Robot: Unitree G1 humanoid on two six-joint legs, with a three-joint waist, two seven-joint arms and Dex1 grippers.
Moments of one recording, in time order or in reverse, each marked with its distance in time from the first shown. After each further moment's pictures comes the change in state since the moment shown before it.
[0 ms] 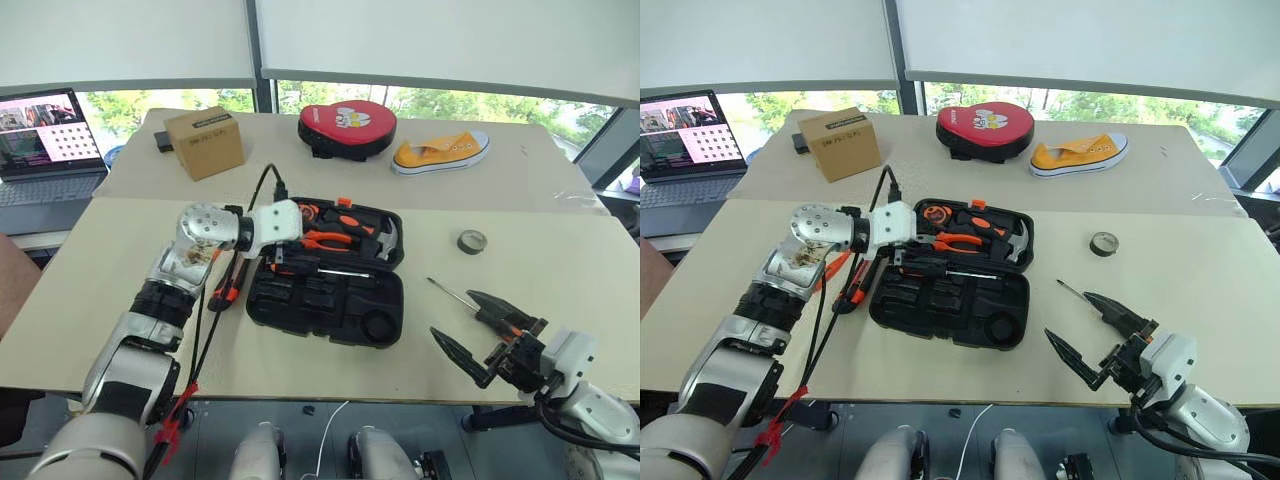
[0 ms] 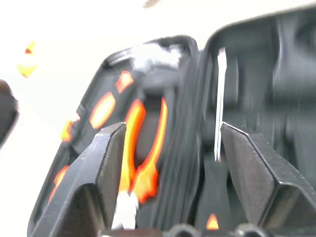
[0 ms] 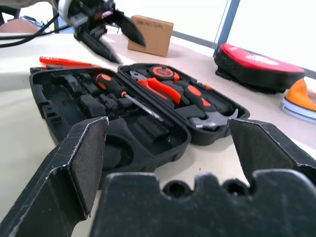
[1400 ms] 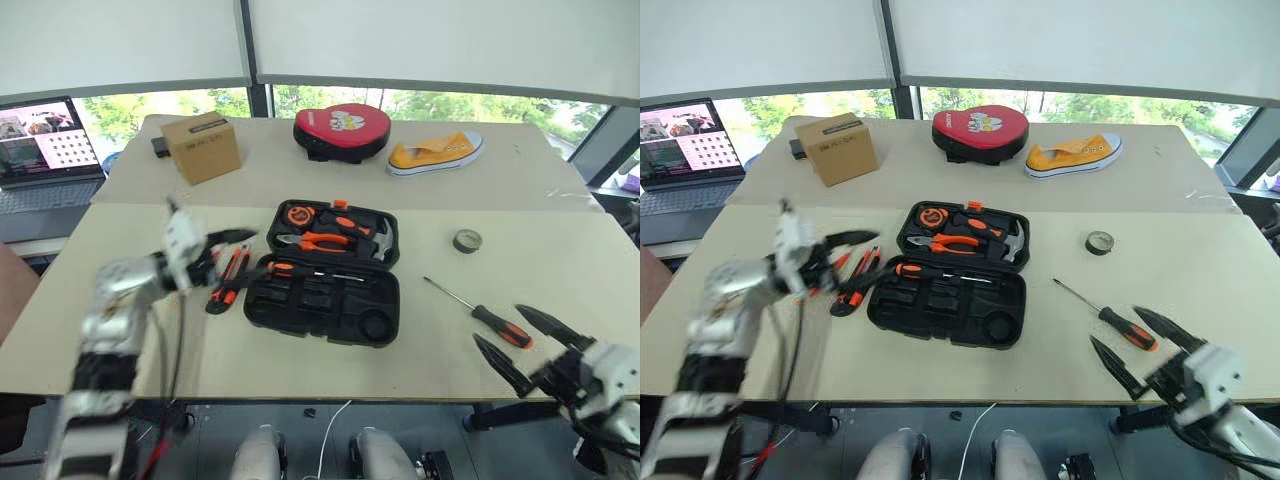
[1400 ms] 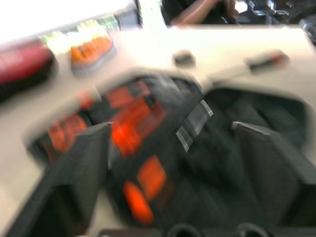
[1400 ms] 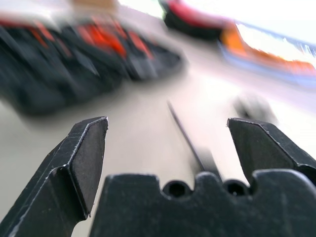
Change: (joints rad) left arm 0.553 0.195 0.402 -0.241 -0.409 0.140 -0.199; right arm 0.198 -0.044 -0.223 0.218 0.007 -0.062 0.018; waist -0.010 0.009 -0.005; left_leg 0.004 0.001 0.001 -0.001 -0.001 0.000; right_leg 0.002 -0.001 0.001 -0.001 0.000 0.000
